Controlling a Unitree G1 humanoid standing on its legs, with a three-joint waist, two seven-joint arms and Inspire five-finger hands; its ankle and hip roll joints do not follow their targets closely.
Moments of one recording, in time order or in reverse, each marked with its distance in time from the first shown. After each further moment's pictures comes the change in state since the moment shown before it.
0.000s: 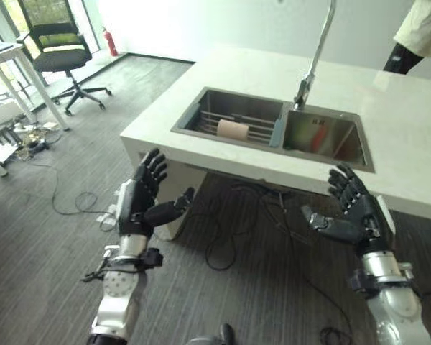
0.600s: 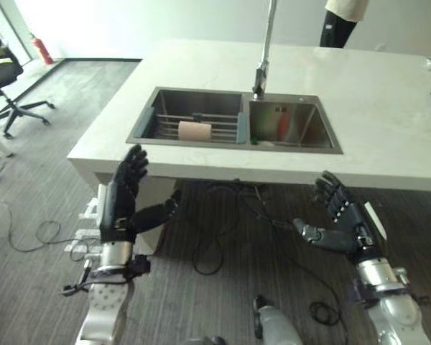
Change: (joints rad) left arm 0.039 0.029 0.017 -0.090 0.100 -0.073 0.094; right arm -0.009 -0.023 0.021 -0.004 0.074 0.012 0.074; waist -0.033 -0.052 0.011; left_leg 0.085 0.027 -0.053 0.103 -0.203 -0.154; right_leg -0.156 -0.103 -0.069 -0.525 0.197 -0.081
